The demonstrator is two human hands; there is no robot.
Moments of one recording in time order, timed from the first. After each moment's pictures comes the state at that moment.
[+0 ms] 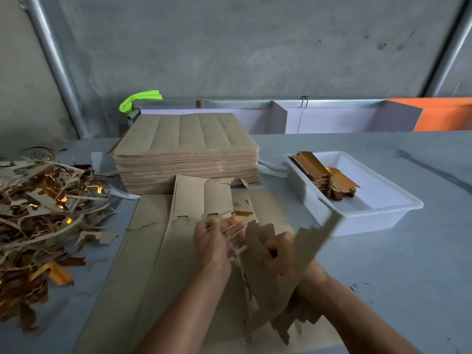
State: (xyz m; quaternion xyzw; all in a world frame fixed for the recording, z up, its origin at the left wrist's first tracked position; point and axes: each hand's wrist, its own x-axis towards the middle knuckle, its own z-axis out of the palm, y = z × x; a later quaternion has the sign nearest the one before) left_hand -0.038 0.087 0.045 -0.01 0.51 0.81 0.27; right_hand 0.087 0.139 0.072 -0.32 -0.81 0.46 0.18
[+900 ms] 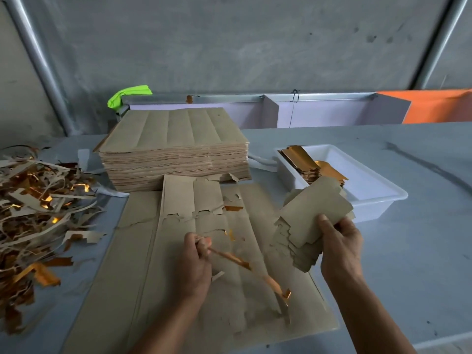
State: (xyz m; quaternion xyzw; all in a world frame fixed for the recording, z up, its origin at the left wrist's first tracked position) left_hand -0.051 0.061 -0.032 0.23 0.76 0.61 0.06; right_hand 0.131 0.187 0.056 -0.41 -0.47 0.59 0.51
